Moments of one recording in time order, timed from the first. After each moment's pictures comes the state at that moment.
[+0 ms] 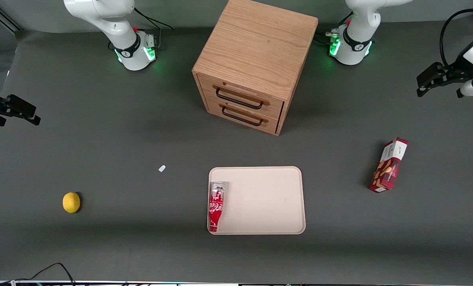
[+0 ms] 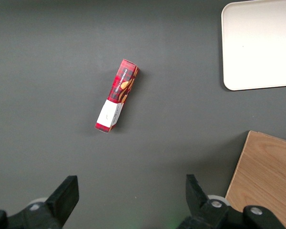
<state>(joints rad) 0.10 -0.15 -0.15 -1.69 0.01 1.57 0.02</state>
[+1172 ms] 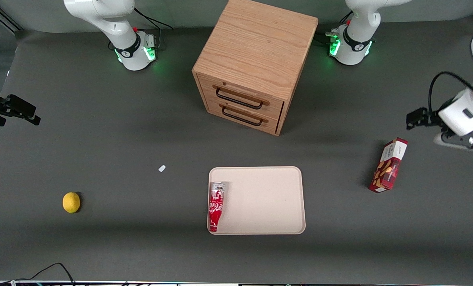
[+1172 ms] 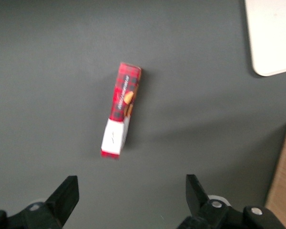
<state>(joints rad) 0.14 0.10 -0.14 -1.75 0.05 1.78 0.25</state>
